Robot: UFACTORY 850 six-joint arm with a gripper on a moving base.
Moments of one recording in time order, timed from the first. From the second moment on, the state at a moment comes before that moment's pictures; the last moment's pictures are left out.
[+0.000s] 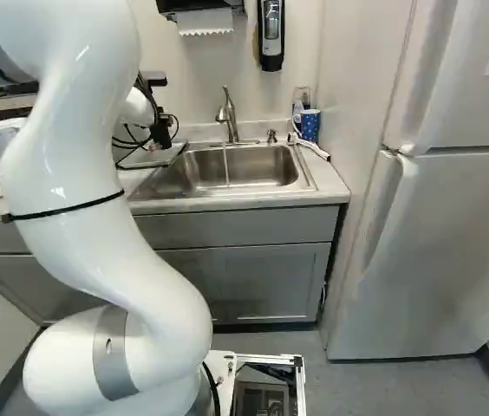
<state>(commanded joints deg) 22.1 -18.8 -70.8 0.2 17.9 4.0</state>
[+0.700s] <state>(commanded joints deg) 22.6 -23.3 -73.0 1.6 18.8 4.0</state>
